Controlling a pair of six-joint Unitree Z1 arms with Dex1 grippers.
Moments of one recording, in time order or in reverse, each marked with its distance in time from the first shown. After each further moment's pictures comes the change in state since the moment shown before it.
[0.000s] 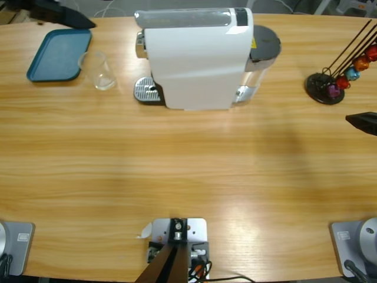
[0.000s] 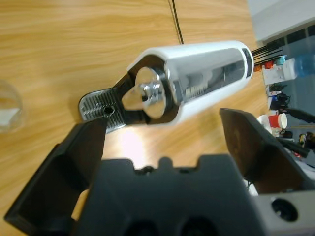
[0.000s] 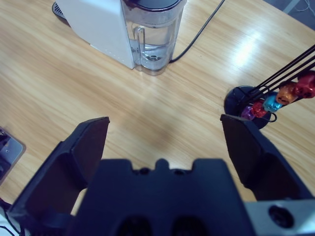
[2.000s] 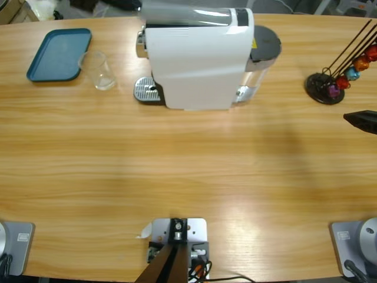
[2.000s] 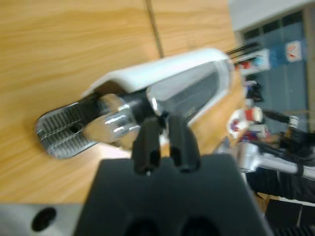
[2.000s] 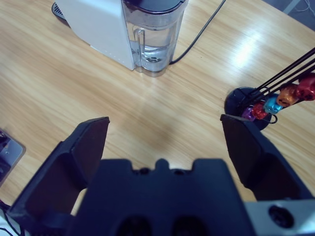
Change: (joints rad) arm 0 -0.004 0.144 -0.142 -0.026 -0.152 -0.021; arm 1 0.000 0.011 0.000 -0.013 0.000 0.000
